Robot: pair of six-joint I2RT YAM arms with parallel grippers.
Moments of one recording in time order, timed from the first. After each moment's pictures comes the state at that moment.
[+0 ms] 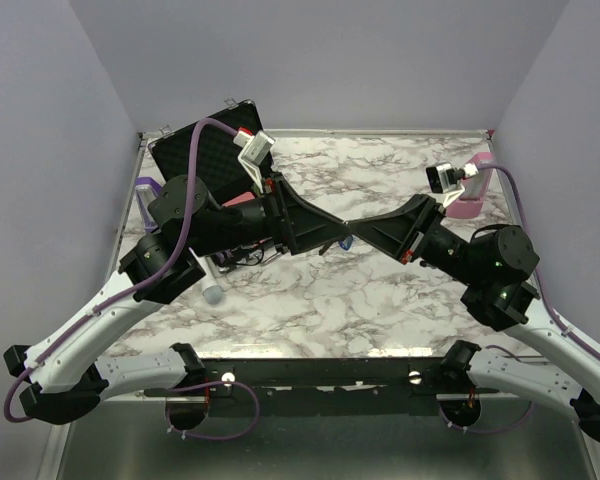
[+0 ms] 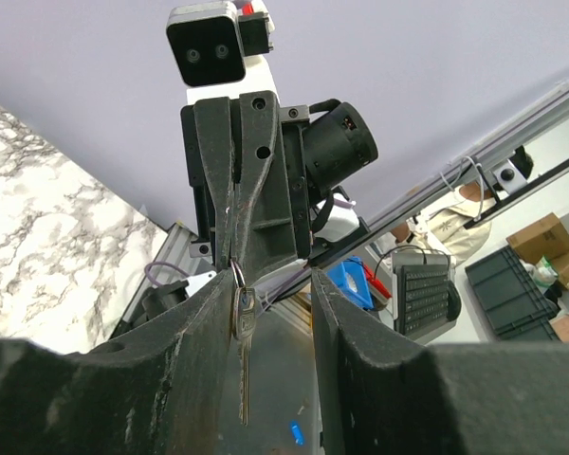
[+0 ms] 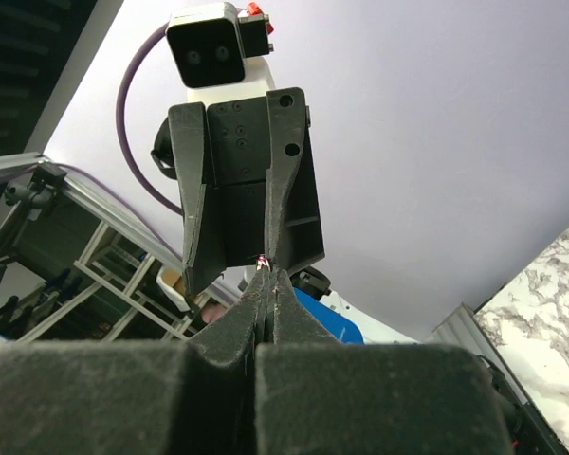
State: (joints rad) left arm -0.93 1.06 1.41 -0.20 0.40 -0.88; right arm 0.88 0.80 0.94 0.29 -0.28 1.13
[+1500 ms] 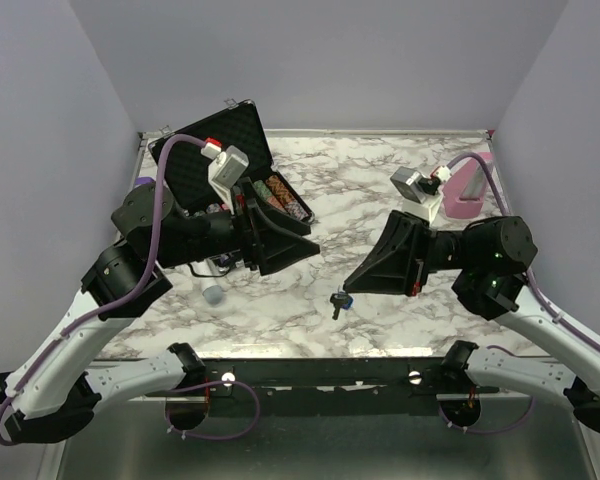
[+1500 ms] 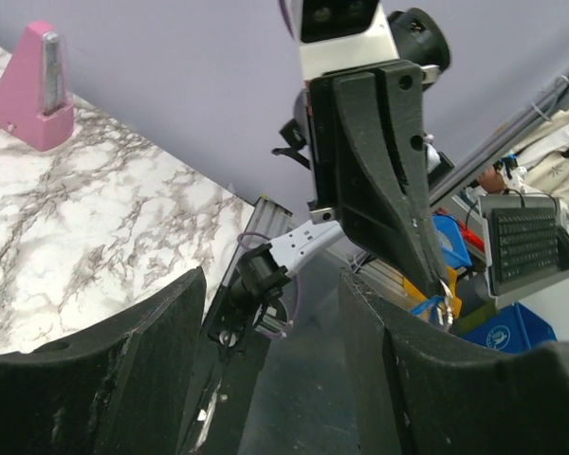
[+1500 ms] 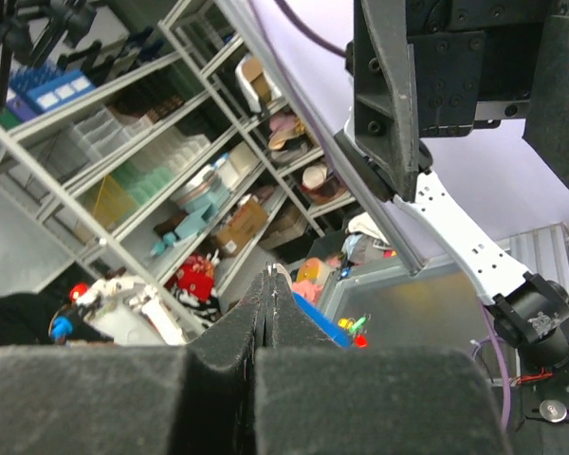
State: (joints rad) left arm -0.86 0.94 1.43 -0.43 0.46 -0.59; right arm 0.90 0.89 1.04 0.40 -0.80 1.07
